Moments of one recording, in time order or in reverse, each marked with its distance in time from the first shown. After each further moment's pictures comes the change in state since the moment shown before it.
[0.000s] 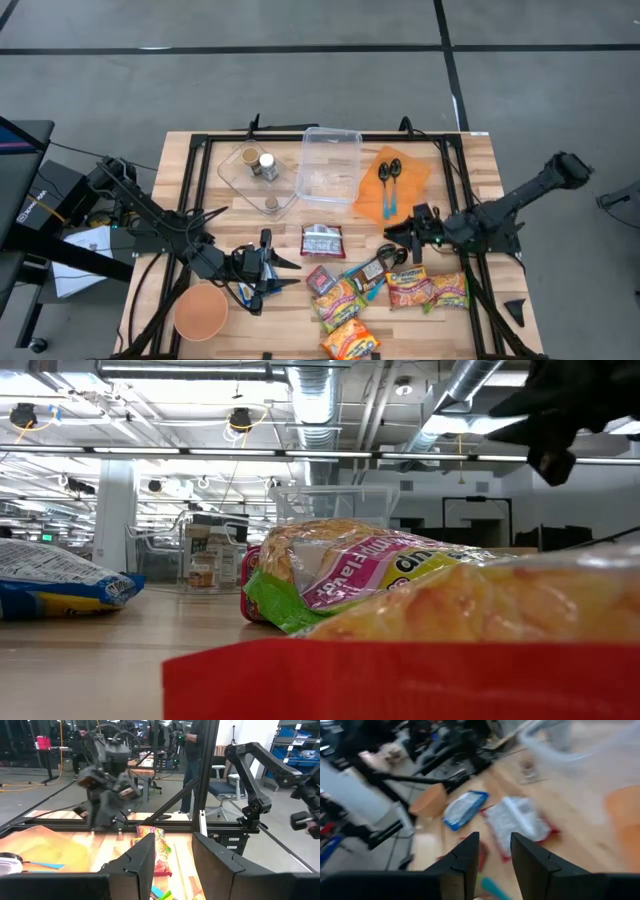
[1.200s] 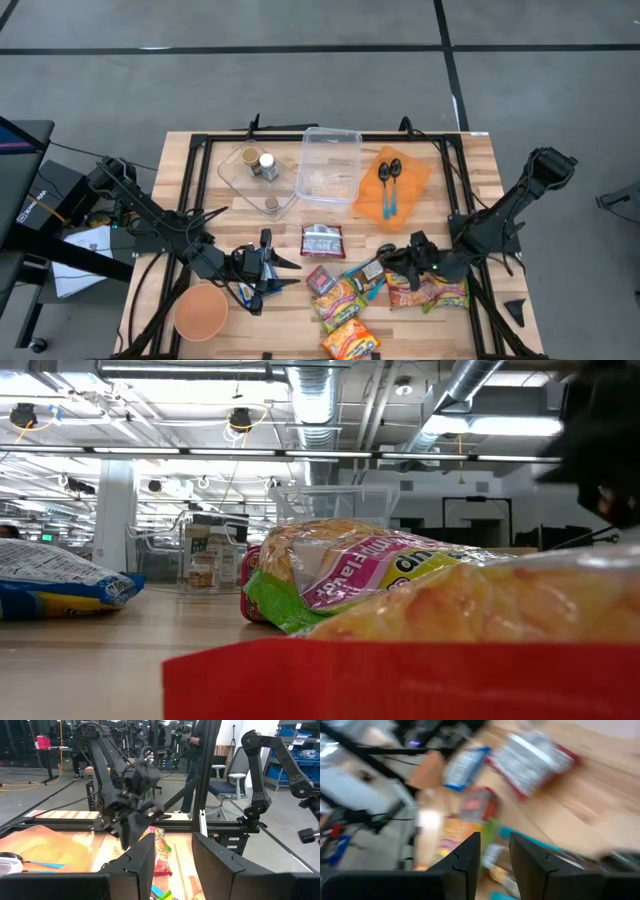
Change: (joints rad) left arm 0.000 0.000 0.000 -0.002 0.000 0.000; right arm 0.271 0.341 0.000 0.098 0.194 0.401
